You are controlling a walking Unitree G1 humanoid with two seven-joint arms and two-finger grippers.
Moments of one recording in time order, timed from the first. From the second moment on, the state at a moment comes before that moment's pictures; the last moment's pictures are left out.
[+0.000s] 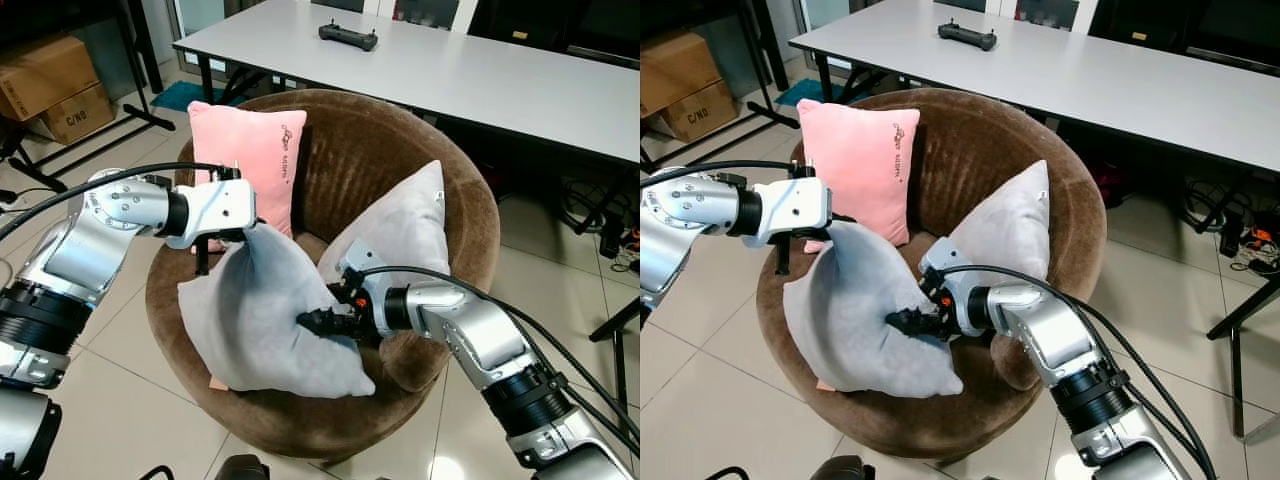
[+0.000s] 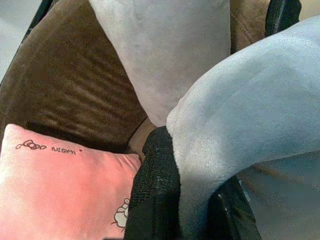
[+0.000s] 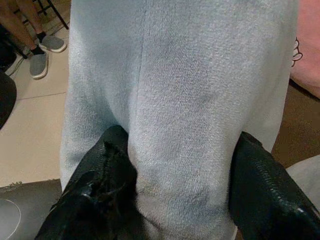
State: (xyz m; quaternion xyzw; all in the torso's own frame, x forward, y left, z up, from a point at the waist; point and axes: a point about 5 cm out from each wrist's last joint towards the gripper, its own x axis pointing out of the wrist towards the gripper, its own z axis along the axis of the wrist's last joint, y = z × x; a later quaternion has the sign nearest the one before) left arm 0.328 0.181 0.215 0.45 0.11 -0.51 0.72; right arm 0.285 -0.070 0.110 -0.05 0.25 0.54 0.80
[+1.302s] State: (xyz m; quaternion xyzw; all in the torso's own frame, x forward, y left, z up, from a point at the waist) left arm 0.307 0.193 0.222 0.32 0.07 -0.51 0.80; right arm 0.278 -0.083 0.105 -0.02 0.26 0.52 0.81
